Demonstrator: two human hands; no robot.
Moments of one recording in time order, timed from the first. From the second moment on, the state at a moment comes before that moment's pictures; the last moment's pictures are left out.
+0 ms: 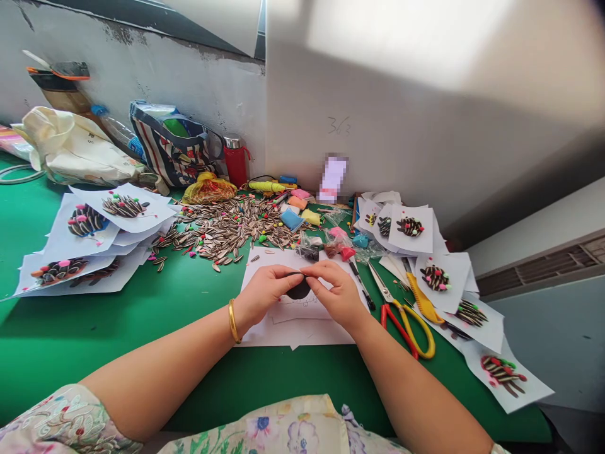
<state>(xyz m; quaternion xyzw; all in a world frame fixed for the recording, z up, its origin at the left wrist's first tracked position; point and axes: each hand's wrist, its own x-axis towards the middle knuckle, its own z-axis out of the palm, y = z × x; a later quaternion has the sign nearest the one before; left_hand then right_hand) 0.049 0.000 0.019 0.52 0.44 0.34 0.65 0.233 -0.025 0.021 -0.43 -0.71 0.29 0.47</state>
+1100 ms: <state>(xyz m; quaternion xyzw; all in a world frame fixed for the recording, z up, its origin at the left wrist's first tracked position) 0.051 -0.001 0.023 0.56 0.44 0.36 0.61 0.234 -0.023 0.018 -0.51 -0.64 0.41 0.41</state>
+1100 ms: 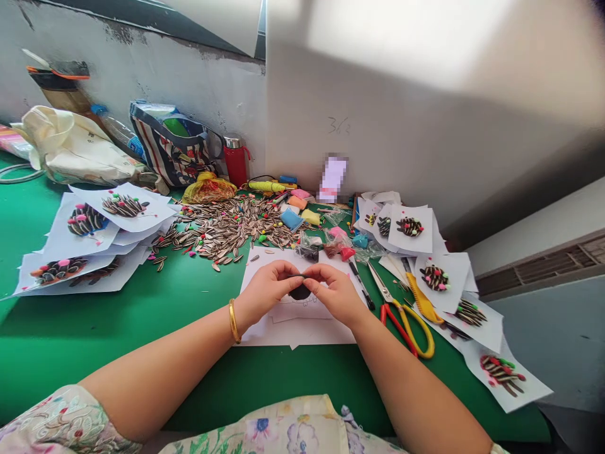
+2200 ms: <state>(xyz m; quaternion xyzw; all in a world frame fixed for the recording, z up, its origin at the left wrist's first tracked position) 0.048 0.003 0.022 0.54 0.44 0.33 0.64 0.235 -0.018 0.009 -0.48 -0.58 0.50 0.43</state>
